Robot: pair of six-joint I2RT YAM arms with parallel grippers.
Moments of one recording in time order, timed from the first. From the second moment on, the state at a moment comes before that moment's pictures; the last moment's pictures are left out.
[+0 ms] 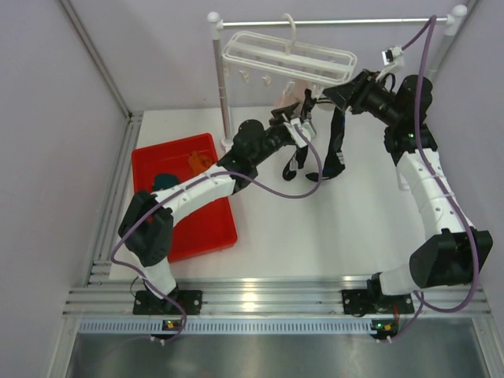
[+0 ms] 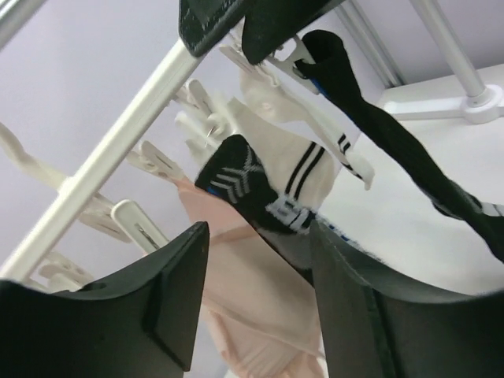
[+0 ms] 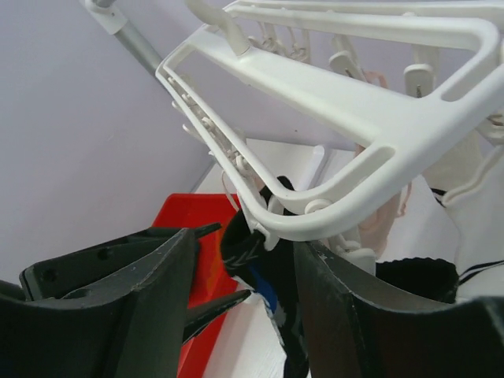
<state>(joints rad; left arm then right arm) -0.76 1.76 1.40 0.57 0.14 0.73 0.09 1.43 1.43 0.04 -0.61 0.55</state>
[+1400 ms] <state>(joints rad) -0.21 1.05 1.11 -0.59 0.16 -0.07 -0.18 0.93 1.03 -0.32 -0.72 -0.03</state>
